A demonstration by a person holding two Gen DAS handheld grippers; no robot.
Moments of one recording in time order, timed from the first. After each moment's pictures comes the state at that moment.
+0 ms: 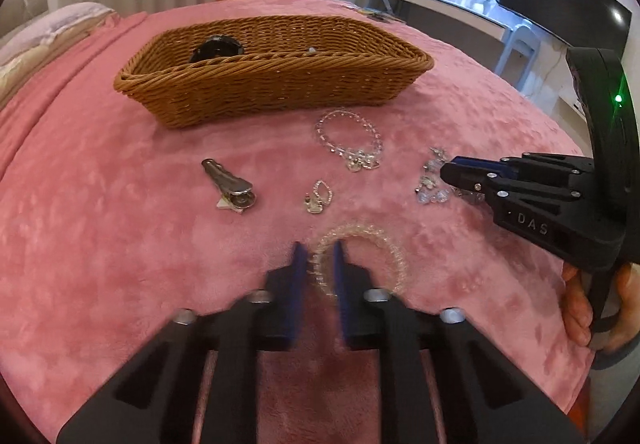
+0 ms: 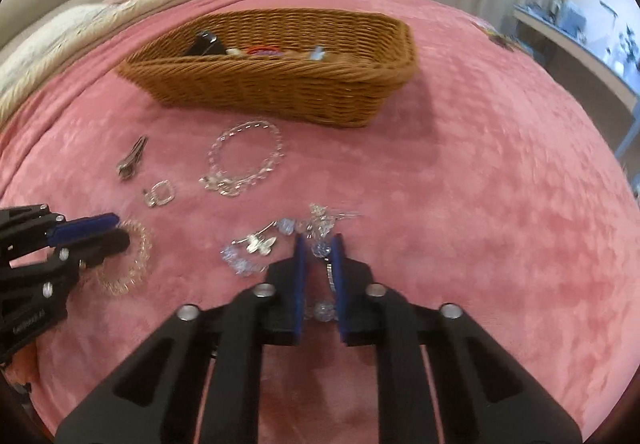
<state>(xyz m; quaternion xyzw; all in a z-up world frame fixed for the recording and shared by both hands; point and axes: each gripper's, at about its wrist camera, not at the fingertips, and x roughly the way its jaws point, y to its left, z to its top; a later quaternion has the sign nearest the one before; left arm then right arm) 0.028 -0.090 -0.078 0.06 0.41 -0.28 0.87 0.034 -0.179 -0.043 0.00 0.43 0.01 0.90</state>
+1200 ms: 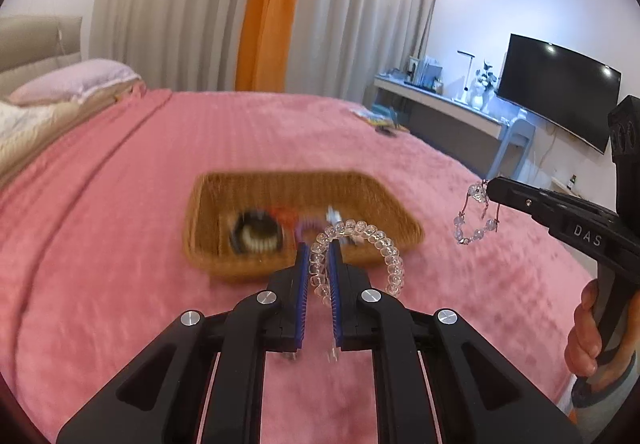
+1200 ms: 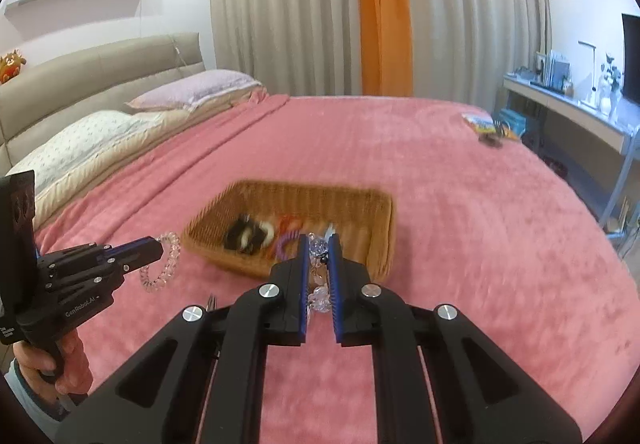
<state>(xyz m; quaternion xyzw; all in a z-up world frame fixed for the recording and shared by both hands) 0.046 -0.062 0.049 -0.01 0.26 -0.27 0.93 0.019 -0.193 0.115 0.05 0.26 0.02 0.96</state>
